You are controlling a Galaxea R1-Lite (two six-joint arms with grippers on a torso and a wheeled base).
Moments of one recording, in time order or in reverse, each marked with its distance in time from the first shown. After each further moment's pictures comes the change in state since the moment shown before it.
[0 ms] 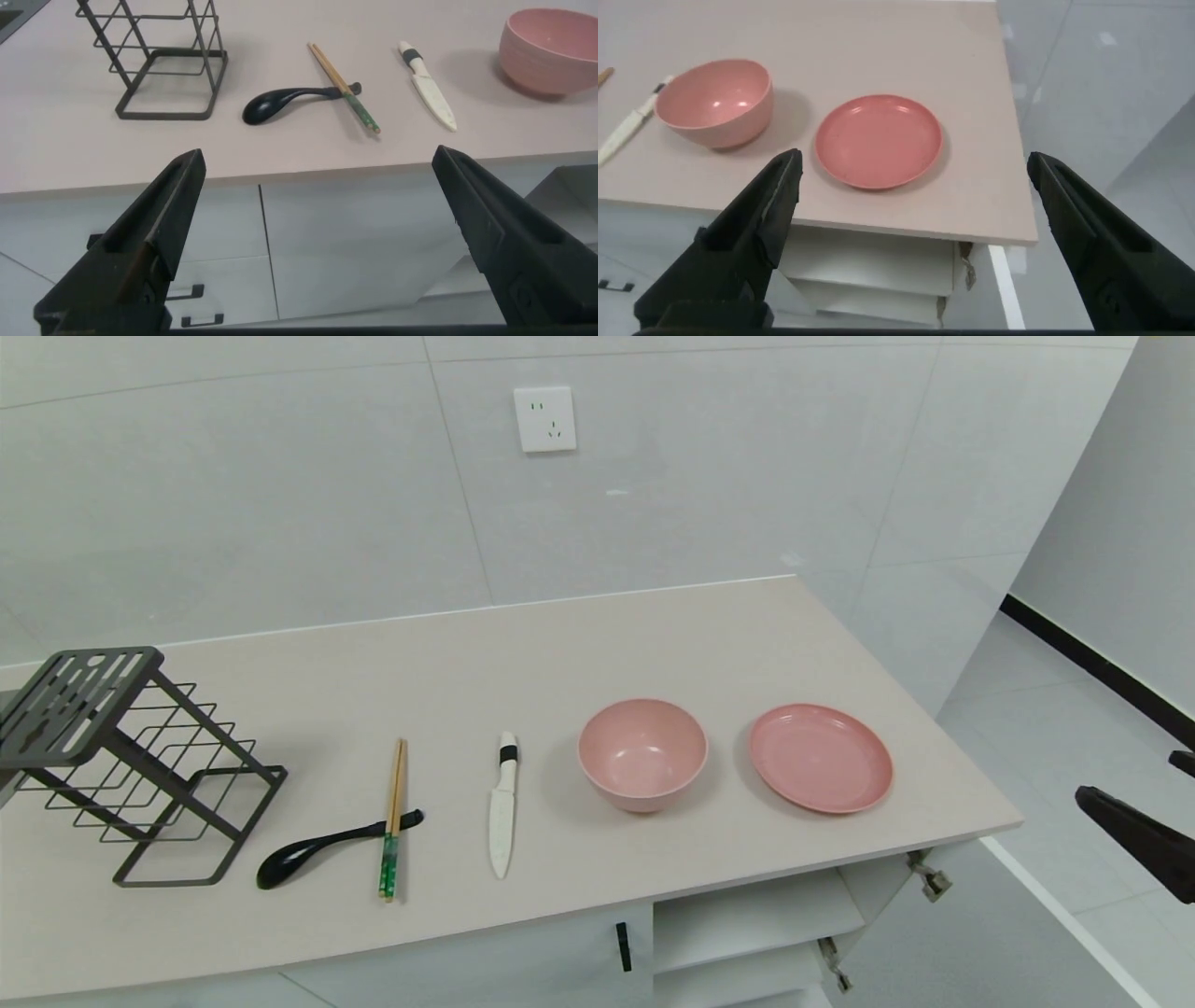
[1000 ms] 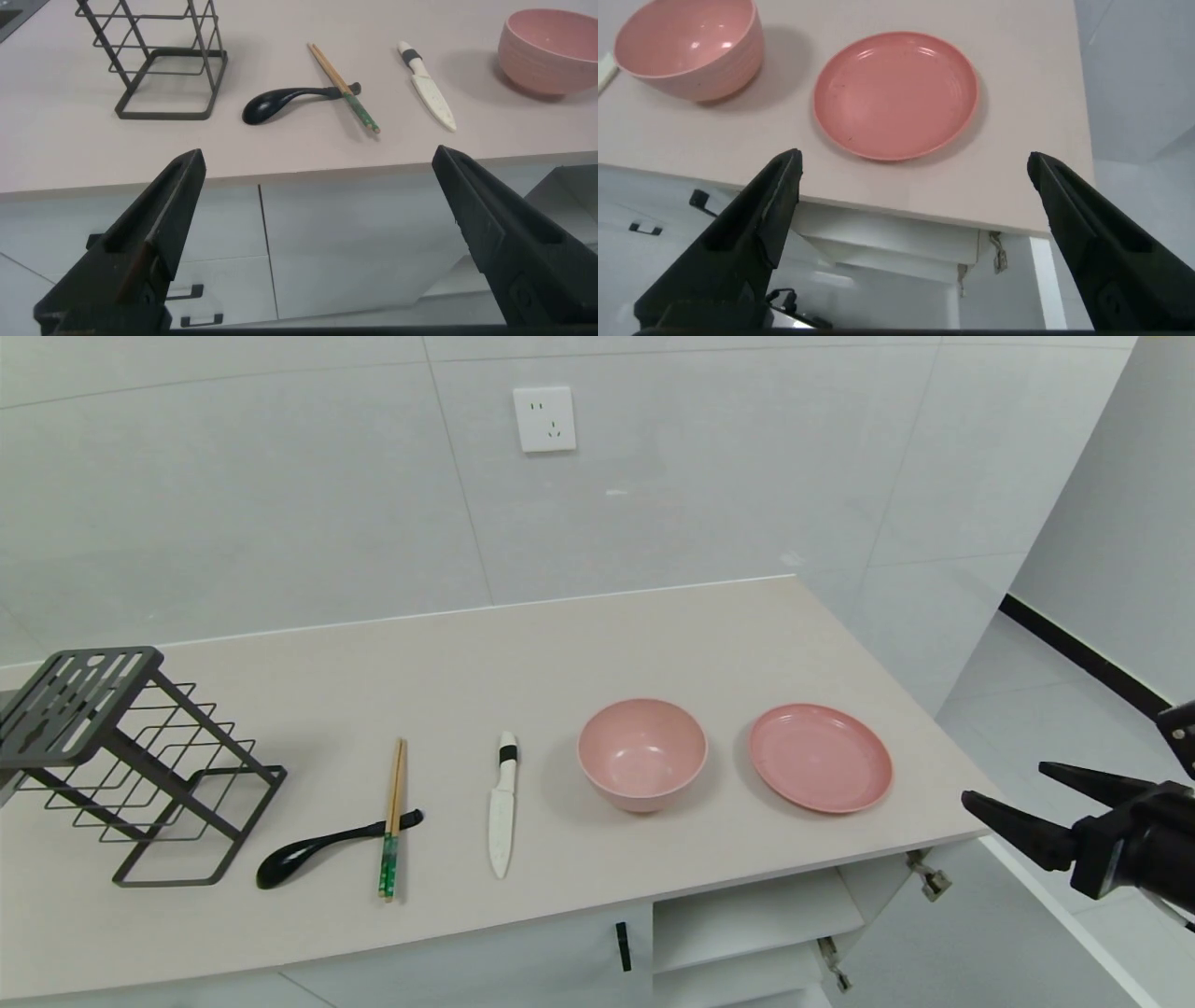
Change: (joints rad) left arm 0.000 0.000 0.000 0.000 0.000 -0.002; right arm 0.036 0.376 -0.055 -0.131 0.043 -0.016
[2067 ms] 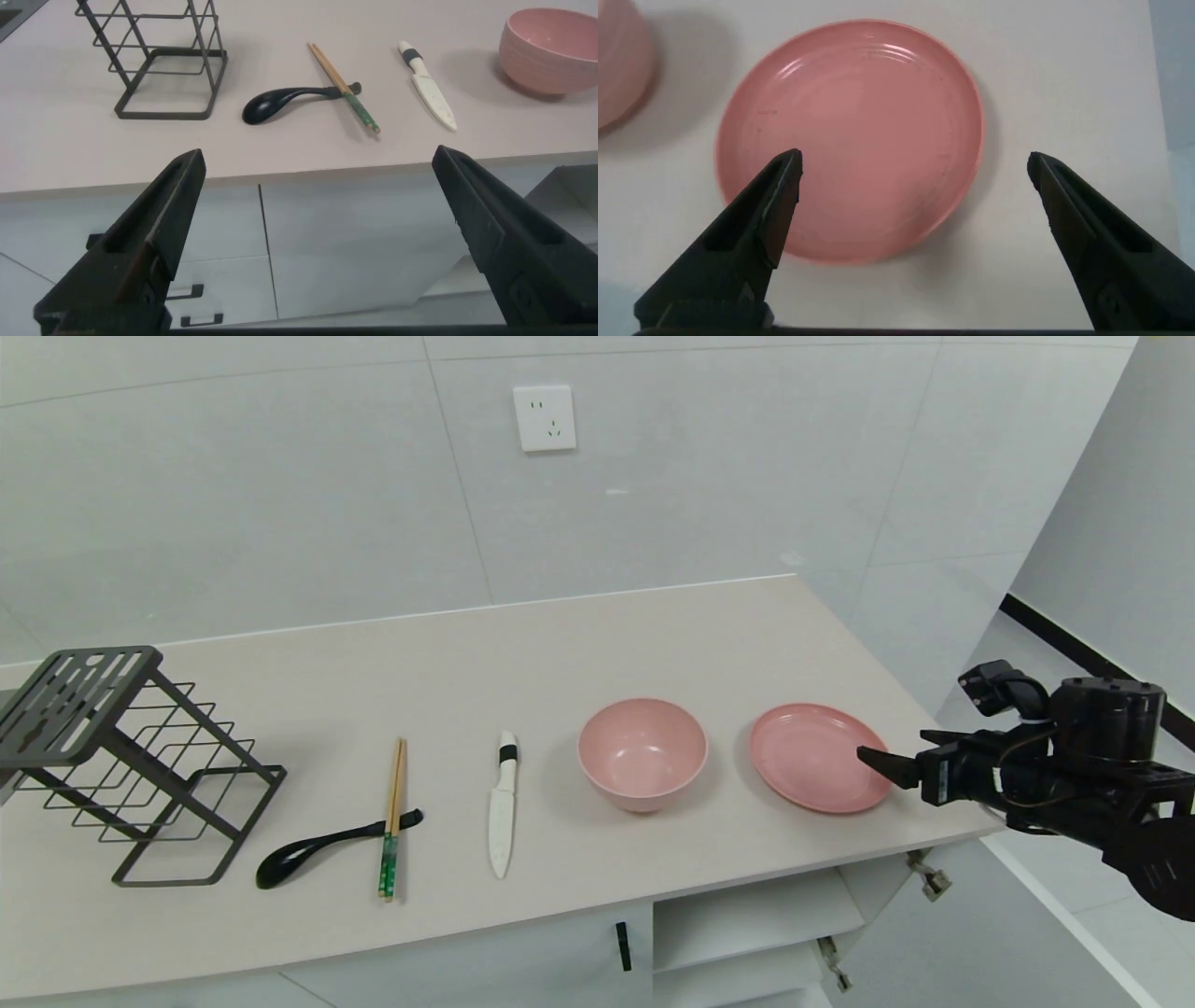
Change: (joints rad) left arm 0.000 0.000 0.000 0.000 0.000 0.000; right arm 0.026 0.523 -0.376 -0.051 -0.025 0.004
